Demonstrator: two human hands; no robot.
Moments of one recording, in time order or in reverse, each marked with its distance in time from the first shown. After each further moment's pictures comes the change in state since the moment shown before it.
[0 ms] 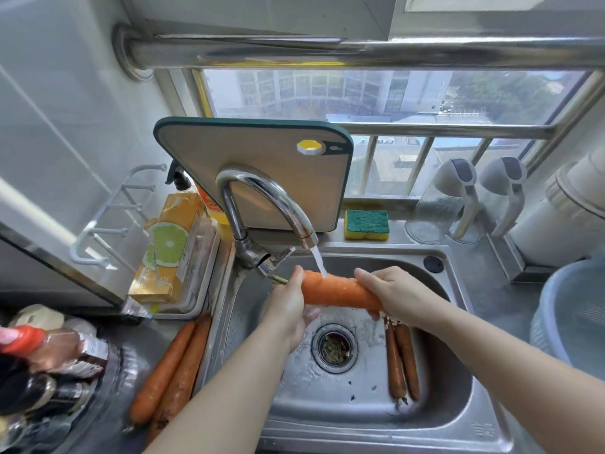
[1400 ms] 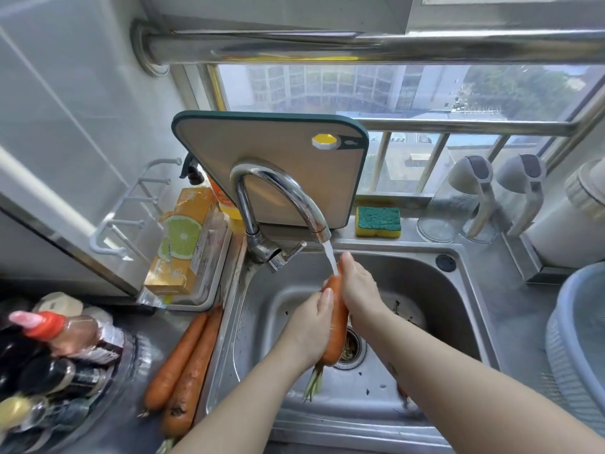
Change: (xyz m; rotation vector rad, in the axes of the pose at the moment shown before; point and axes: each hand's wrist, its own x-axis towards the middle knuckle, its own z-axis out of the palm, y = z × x) left_hand -0.031 -0.022 -0.016 0.785 -0.164 0.486; right_hand 0.045 -0.020 0.081 0.746 0.326 0.221
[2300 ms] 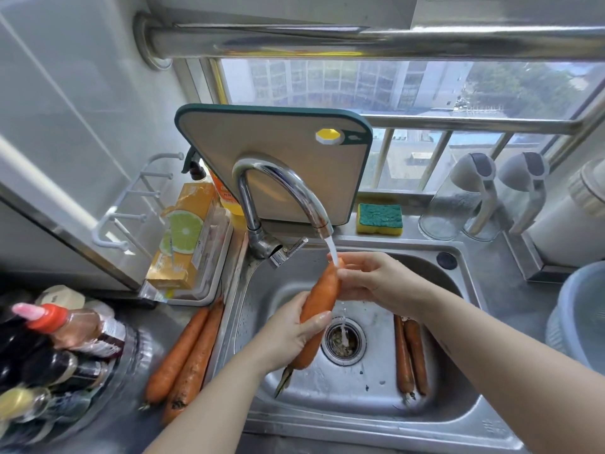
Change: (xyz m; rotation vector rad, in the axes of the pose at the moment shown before) left_hand -0.008 -0.024 -0.031 -0.080 -0.230 0.102; right_hand 0.006 -0.018 -0.050 0.030 -0.671 -0.010
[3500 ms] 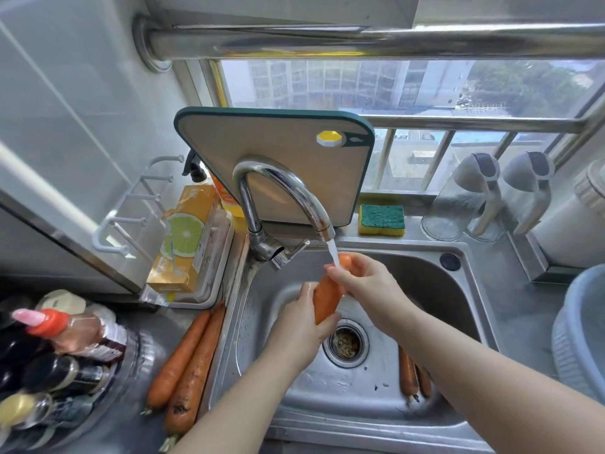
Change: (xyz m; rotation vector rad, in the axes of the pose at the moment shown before) left_hand 0.011 0.006 0.016 0.359 0.250 -0.088; right_hand 0.007 0.016 0.025 -0.150 0.389 -0.068
